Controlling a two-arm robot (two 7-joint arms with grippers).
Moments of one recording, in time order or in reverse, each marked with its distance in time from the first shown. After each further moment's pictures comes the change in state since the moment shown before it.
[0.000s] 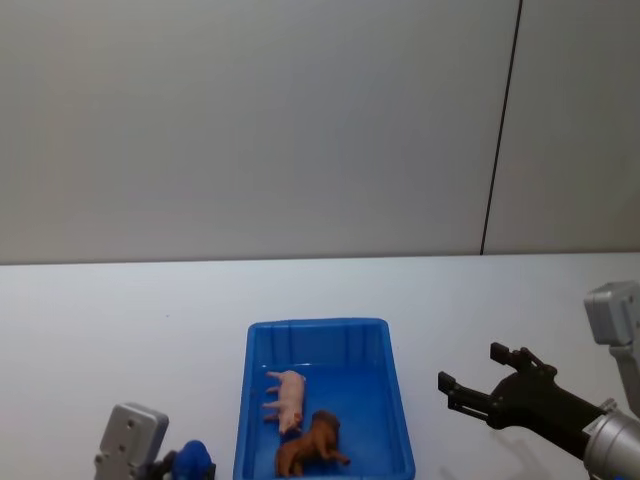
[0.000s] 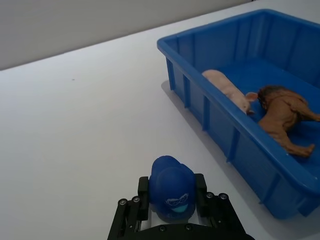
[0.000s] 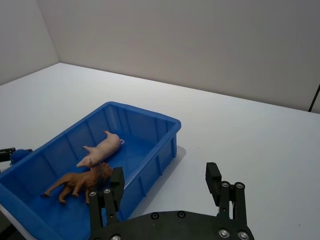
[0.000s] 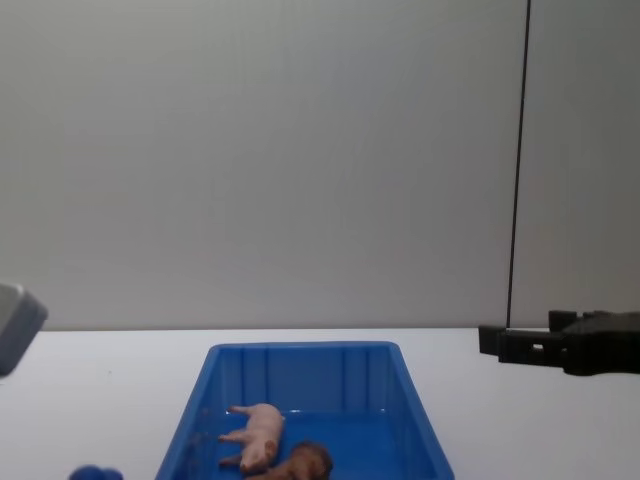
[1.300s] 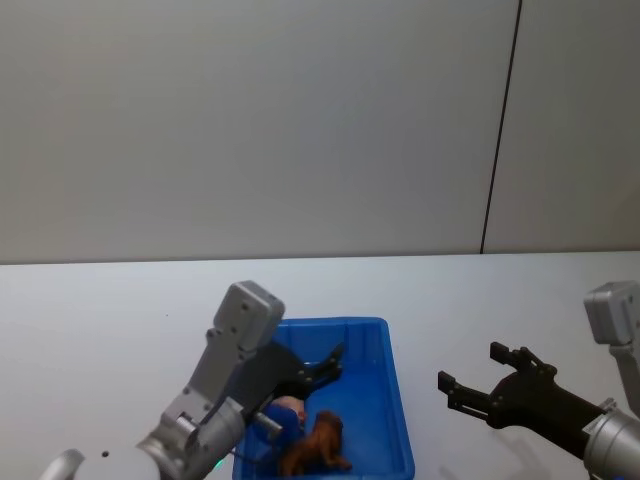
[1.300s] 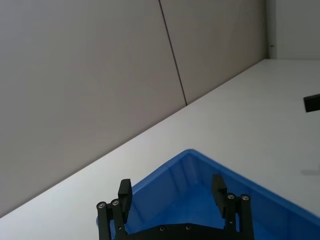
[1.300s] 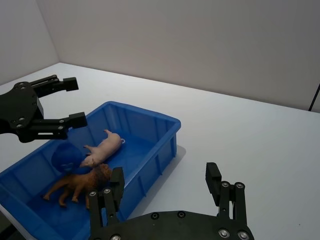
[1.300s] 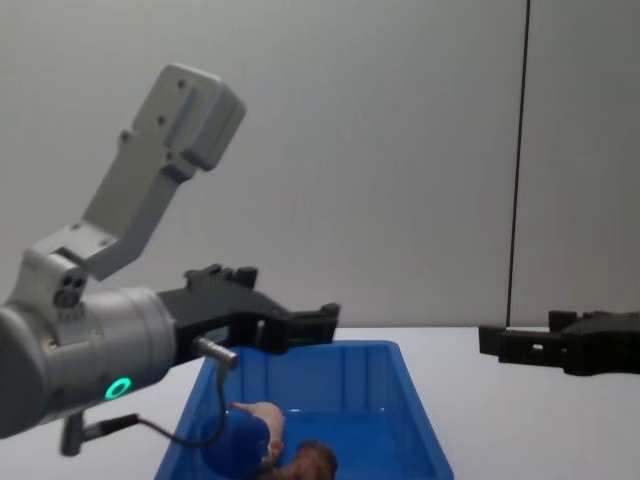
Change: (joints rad) left arm -0.278 -0.183 0.035 0.080 0.255 -0.079 -0.267; right arm 0.000 0.000 0.000 0.000 0.000 0.000 0.000
